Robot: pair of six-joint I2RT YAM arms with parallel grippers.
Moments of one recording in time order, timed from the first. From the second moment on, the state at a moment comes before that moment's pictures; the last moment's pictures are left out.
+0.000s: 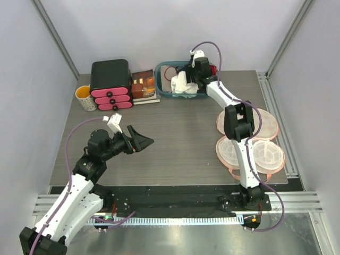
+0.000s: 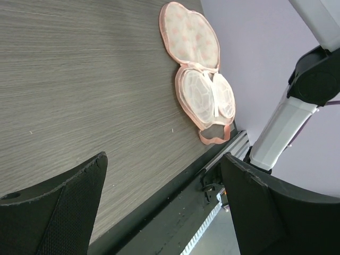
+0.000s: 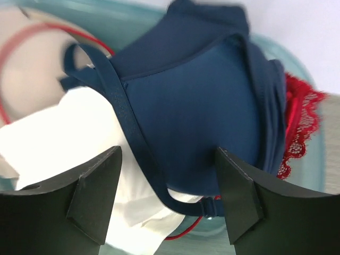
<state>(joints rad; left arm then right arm) -0.38 0.65 0.53 -0.18 0.43 -0.79 0.32 2.41 2.14 -0.15 0.17 -0.03</state>
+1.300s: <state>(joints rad) -0.38 0.66 0.57 -0.24 0.43 -0.76 0.32 2.45 2.13 -0.10 0.27 -0.10</state>
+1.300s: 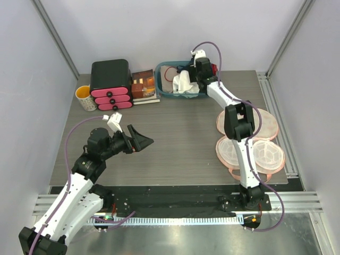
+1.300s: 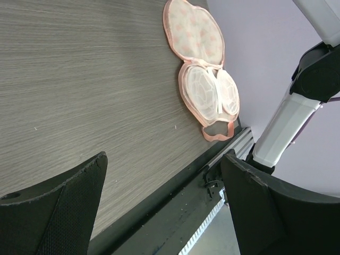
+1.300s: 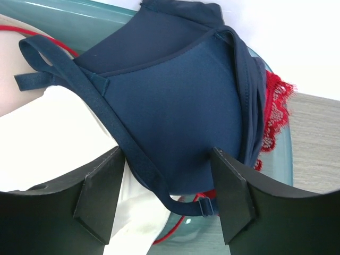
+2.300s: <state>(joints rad) -0.38 0.68 0.57 -0.24 0.43 -0.76 0.24 2.39 2.12 -0.15 0.23 0.01</state>
